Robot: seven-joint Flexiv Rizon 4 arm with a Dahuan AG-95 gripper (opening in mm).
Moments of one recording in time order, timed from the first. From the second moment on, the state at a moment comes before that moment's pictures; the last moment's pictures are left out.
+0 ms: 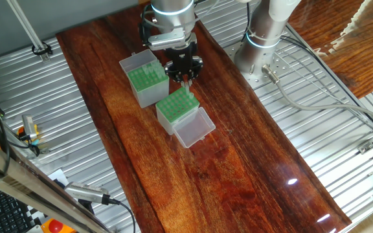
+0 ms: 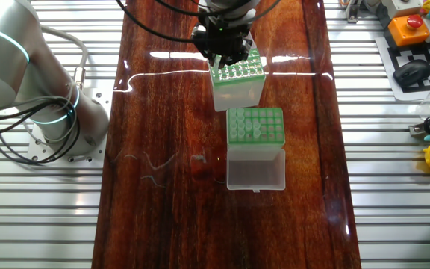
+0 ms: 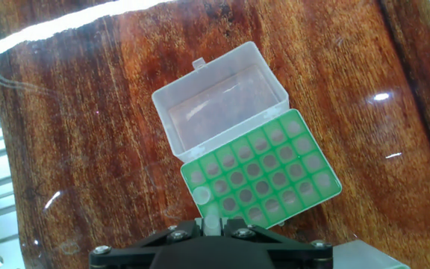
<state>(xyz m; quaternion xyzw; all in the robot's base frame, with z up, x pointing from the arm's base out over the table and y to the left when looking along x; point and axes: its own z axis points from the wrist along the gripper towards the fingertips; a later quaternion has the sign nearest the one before) 0.365 0.074 0.185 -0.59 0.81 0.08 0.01</state>
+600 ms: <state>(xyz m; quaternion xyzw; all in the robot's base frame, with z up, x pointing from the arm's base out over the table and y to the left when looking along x) 0.372 0.065 0.206 -0.58 0.81 0.09 0.01</state>
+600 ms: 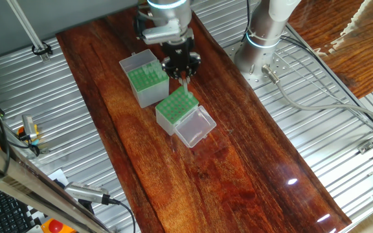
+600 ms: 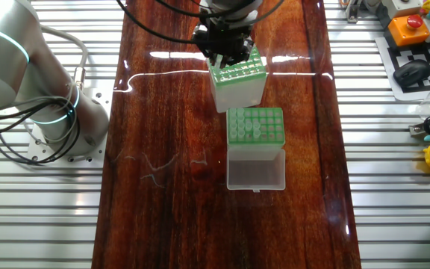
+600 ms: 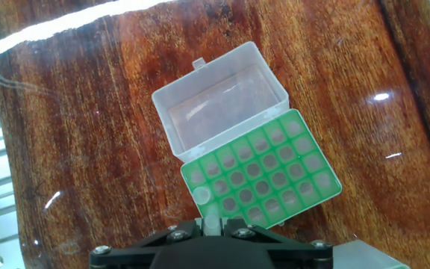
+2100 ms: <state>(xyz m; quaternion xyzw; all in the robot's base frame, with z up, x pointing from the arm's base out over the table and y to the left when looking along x) 0.387 0.055 0.233 -0.55 0.83 0.10 0.01</state>
